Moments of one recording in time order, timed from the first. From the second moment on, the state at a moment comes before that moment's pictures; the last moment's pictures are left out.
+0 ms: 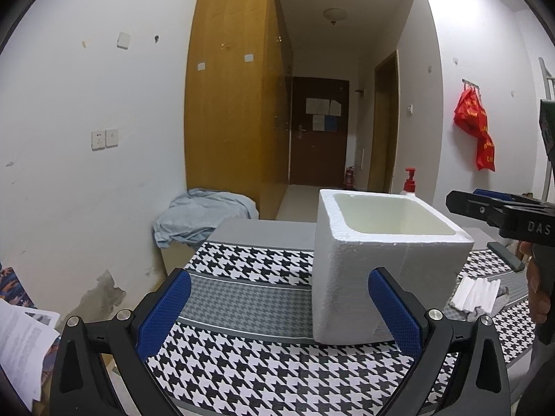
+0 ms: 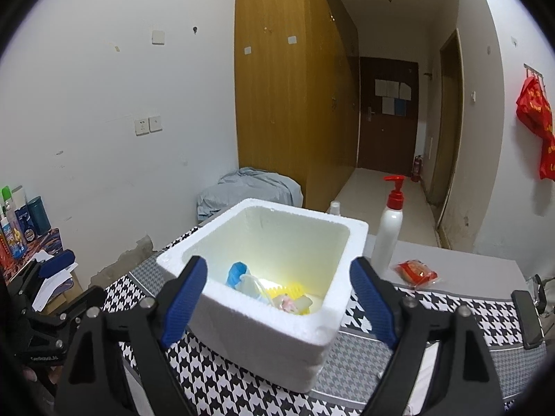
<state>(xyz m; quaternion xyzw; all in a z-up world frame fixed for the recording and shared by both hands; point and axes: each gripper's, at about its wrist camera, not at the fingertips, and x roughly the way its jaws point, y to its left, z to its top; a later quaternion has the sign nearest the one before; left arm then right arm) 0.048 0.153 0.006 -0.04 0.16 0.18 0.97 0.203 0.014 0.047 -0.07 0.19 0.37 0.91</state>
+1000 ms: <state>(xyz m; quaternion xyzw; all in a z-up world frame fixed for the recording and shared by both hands) 0.067 0.102 0.001 -0.02 0.18 0.11 0.98 0.178 -0.047 0.019 -0.05 0.19 0.33 0.92</state>
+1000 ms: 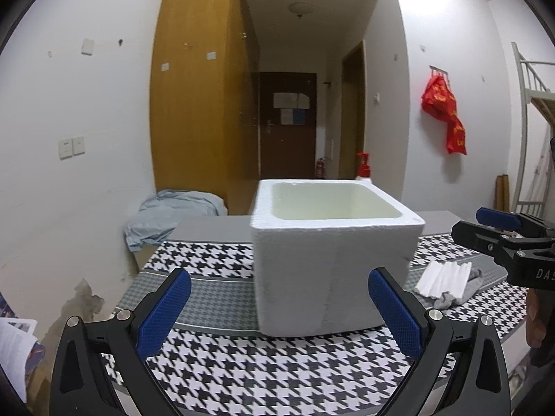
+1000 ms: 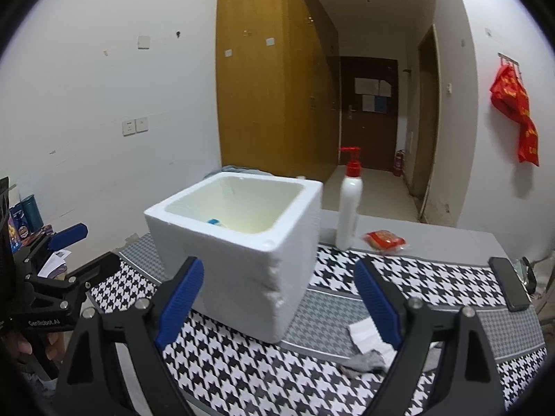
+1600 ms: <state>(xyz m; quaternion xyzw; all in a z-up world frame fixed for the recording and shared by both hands) 0.089 0.065 -0.005 -0.01 0.20 0.04 0.98 0.175 -0.097 0.007 -0.03 0.20 0.26 0.94</state>
